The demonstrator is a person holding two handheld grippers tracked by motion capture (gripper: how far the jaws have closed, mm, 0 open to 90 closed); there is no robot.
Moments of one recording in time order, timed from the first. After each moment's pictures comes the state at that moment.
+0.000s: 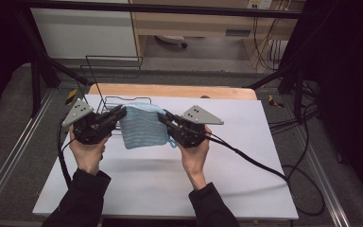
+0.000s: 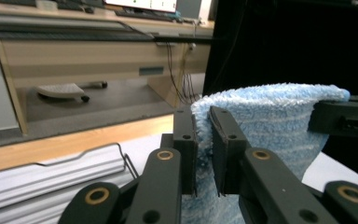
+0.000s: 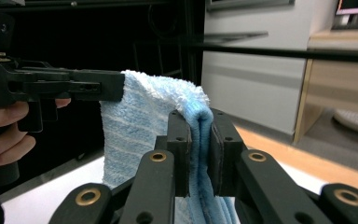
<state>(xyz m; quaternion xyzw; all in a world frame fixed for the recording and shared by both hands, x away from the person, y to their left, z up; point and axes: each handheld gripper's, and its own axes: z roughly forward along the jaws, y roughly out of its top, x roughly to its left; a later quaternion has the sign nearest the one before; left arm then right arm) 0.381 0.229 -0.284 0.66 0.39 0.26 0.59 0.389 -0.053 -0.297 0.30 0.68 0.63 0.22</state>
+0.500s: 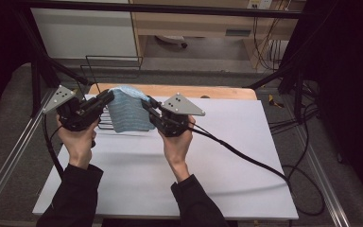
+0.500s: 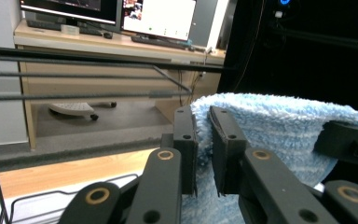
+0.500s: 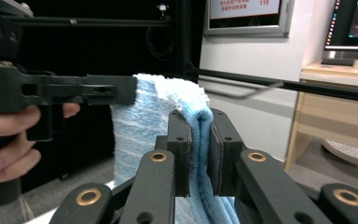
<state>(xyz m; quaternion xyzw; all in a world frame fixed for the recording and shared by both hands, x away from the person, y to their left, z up) 0.400 0.254 -0.260 0.61 0.41 0.27 0.62 0.399 -0.012 -0.270 0.28 0.66 0.65 0.26</state>
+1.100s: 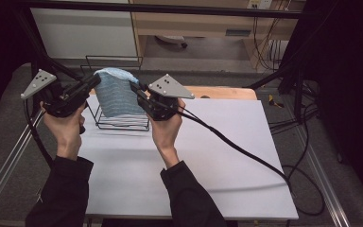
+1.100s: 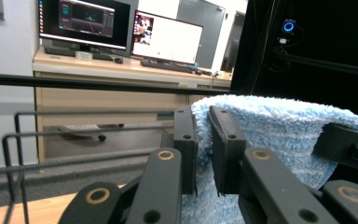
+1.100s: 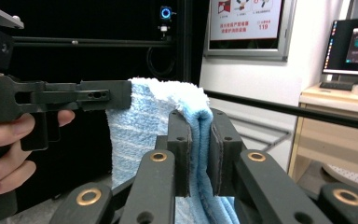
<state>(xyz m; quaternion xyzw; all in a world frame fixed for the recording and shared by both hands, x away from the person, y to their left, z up) 0.408 0.277 -0.224 0.58 0.40 0.30 0.64 0.417 0.014 -0.233 0.26 0.64 0.66 0.28</state>
